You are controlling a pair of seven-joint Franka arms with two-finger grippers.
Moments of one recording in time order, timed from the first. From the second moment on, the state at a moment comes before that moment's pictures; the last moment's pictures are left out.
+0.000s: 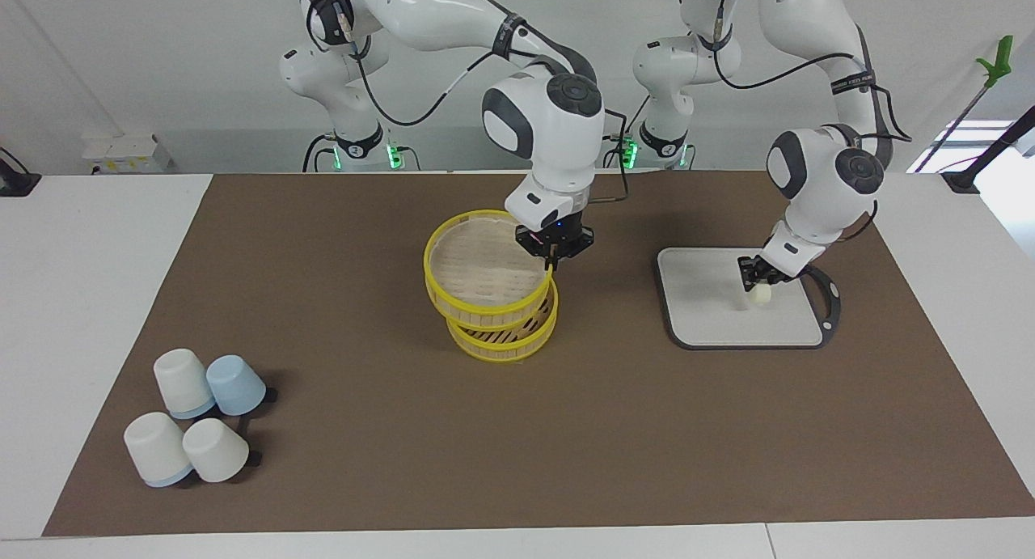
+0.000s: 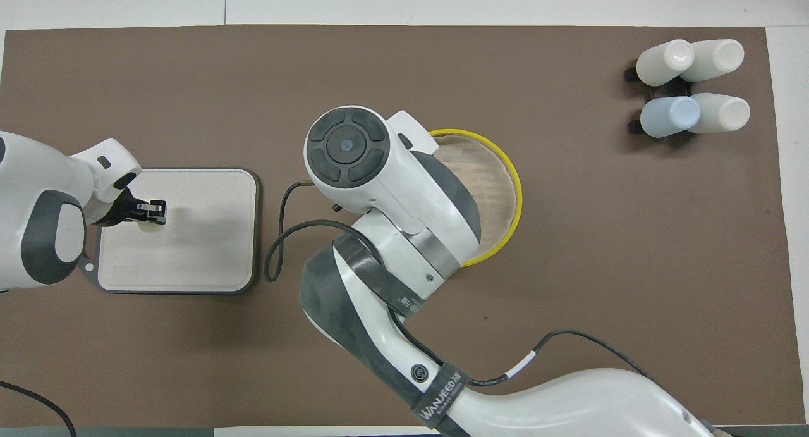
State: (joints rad) left arm 0.06 0.11 -0.03 -2.10 0.02 2.13 0.11; right arm 0.61 0.48 0.06 -1.28 -0.07 1.80 0.72
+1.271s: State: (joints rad) left arm -0.39 0.12 -0.05 -1.90 -0.03 1.99 -0.59; right arm 0.09 0.31 0.06 -1.38 -0.07 1.65 -0.02
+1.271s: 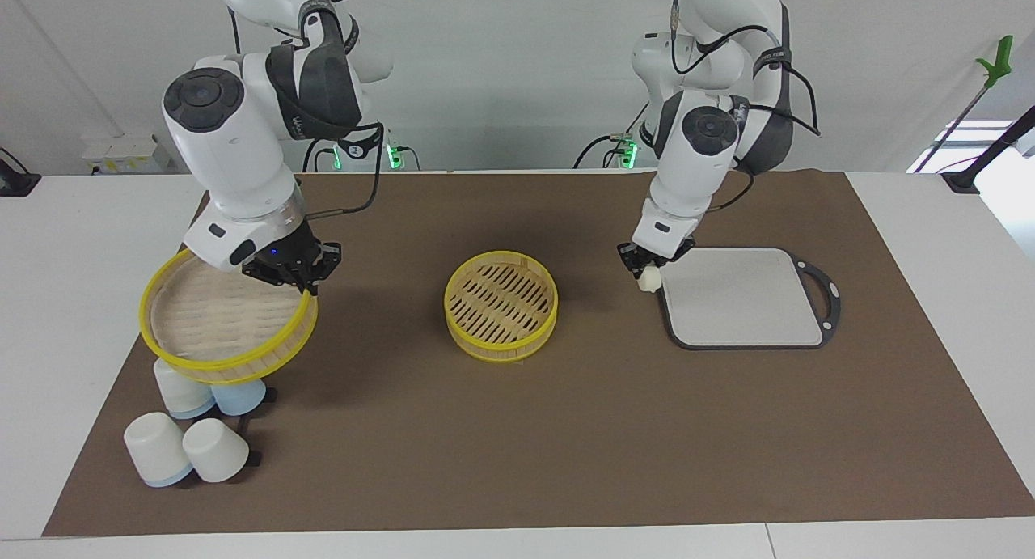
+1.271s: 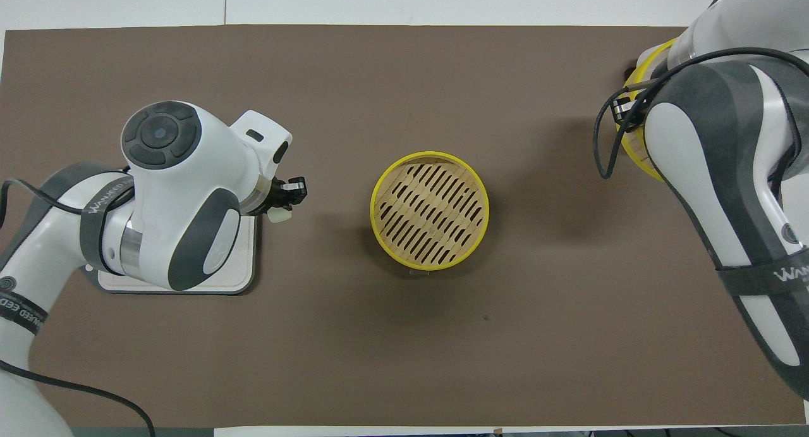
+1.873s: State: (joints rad) left arm -0.61 0.25 -0.05 -1.69 -0.07 1.97 -0.83; right arm 0.03 0.31 0.06 -1.39 -0.05 1.67 -0.07
